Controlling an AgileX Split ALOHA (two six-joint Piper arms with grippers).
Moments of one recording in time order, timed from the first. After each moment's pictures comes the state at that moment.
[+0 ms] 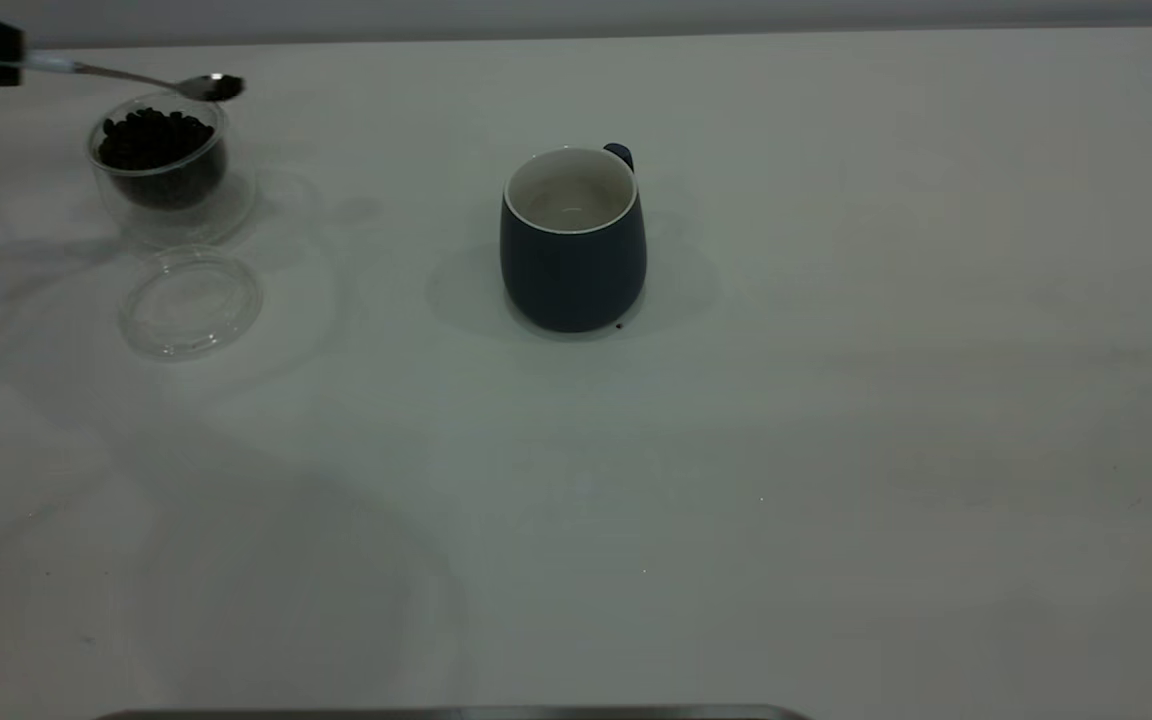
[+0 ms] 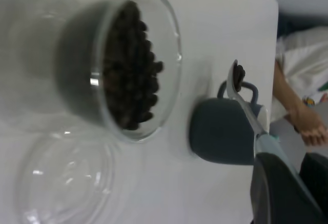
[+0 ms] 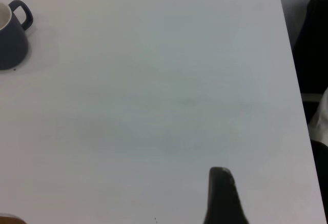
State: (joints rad) left arm 0.45 2.43 -1.60 -1.19 1.16 0.86; right arm -0.01 -0.02 -0.47 0.04 1.14 -0.12
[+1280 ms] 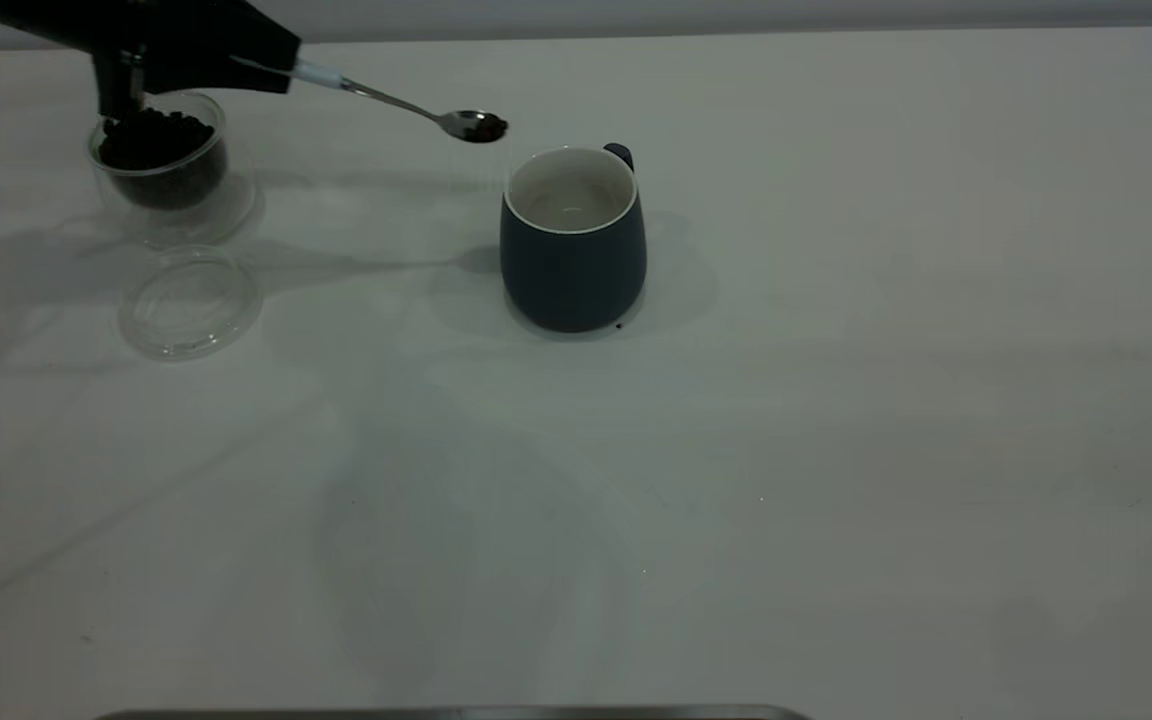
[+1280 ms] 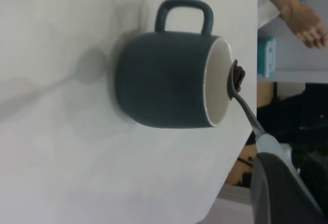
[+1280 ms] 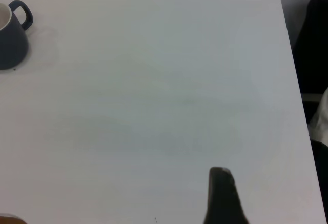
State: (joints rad) left arm 0.12 2.42 -1.60 -1.19 1.16 0.86; right arm -0.01 -0.02 -0.47 0.04 1.14 -0.12
